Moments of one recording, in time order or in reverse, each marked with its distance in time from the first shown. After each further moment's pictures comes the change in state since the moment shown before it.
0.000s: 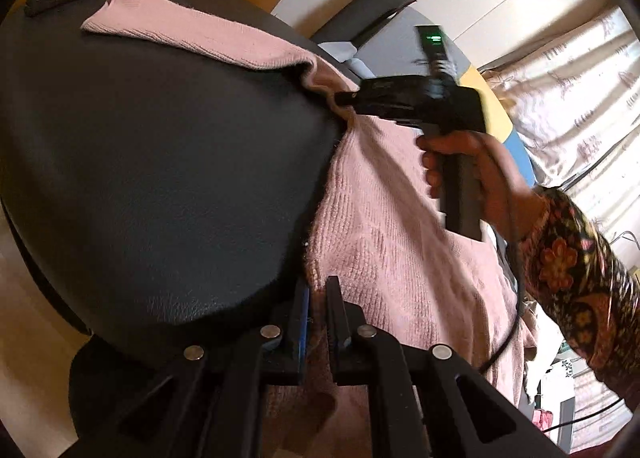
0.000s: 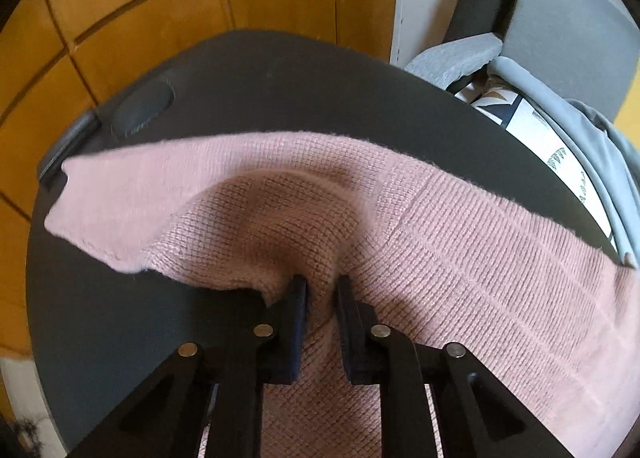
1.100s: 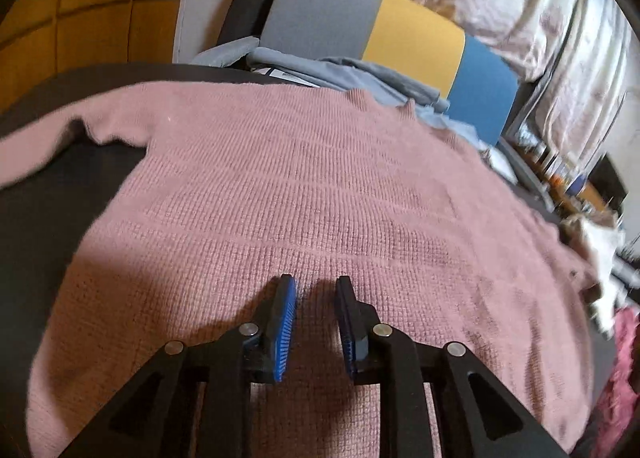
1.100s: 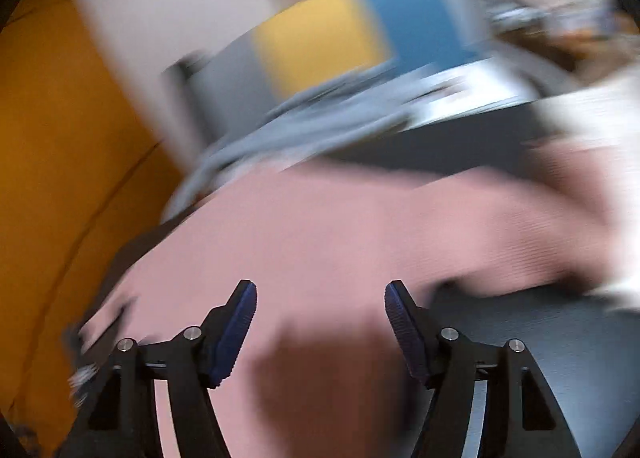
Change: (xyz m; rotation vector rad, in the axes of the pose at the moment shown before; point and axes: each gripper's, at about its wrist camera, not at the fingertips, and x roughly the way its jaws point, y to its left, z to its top) left arm 0.126 -0.154 0.015 0.403 0.003 0.078; right arm -0.349 -0.263 -0.425 0.856 -0.456 -0.295
